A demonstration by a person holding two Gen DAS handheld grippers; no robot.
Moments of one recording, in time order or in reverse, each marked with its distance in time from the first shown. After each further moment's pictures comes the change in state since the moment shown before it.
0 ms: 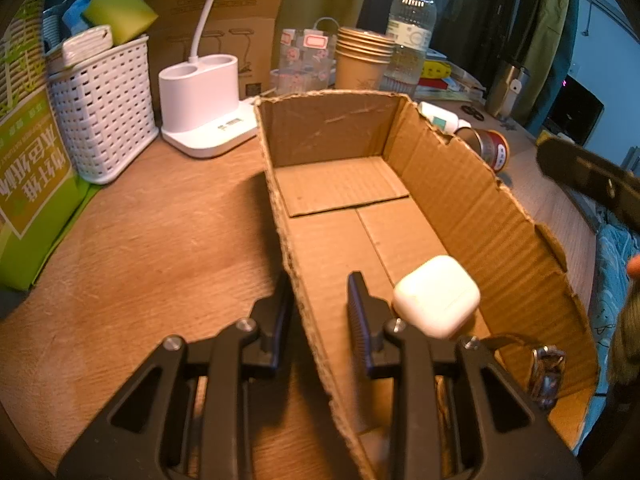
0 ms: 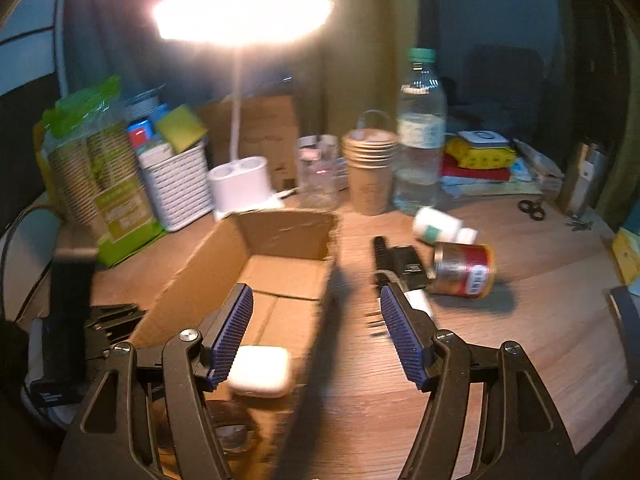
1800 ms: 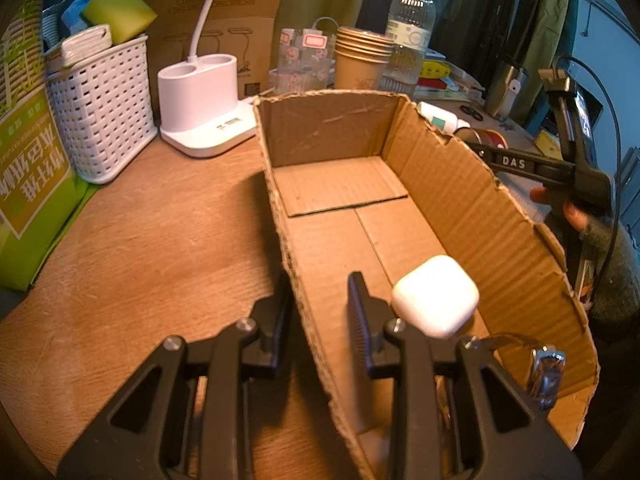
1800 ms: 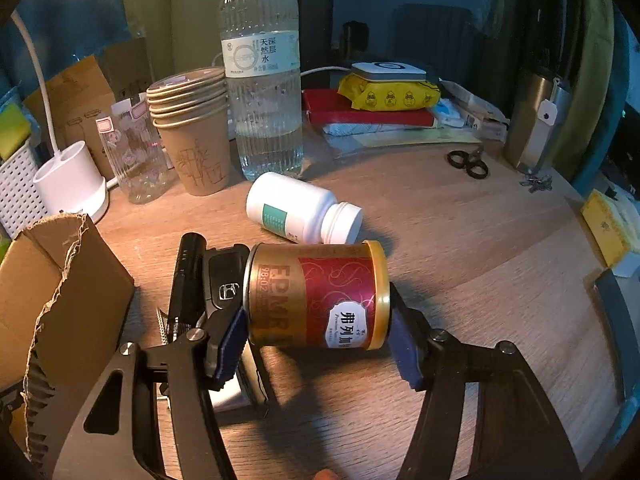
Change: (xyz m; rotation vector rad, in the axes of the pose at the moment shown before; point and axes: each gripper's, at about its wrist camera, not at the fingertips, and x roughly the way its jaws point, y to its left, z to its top) left arm 0.000 0.000 0.000 -0.001 0.000 -0.001; right arm 0.112 -0.105 0.009 0.092 0.147 -0.254
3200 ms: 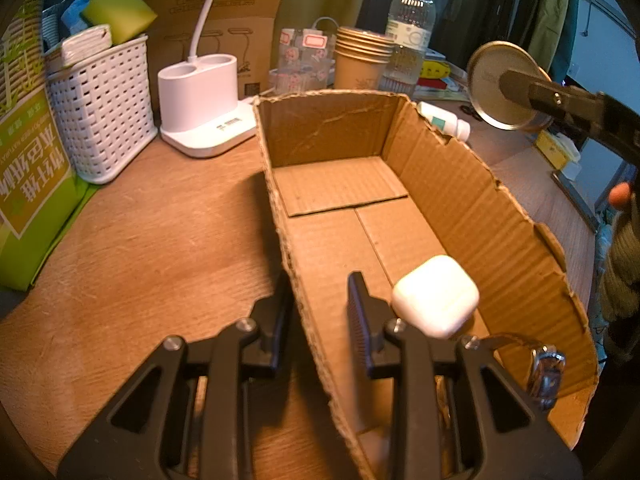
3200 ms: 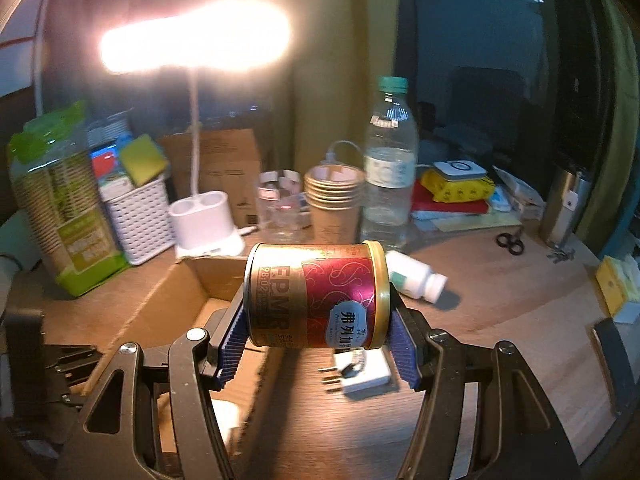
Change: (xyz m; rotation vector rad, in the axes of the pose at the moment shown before) left arm 0.000 0.000 0.000 0.000 0.000 -0.001; right arm -0.120 0.075 -0.003 -0.132 -0.223 0.221
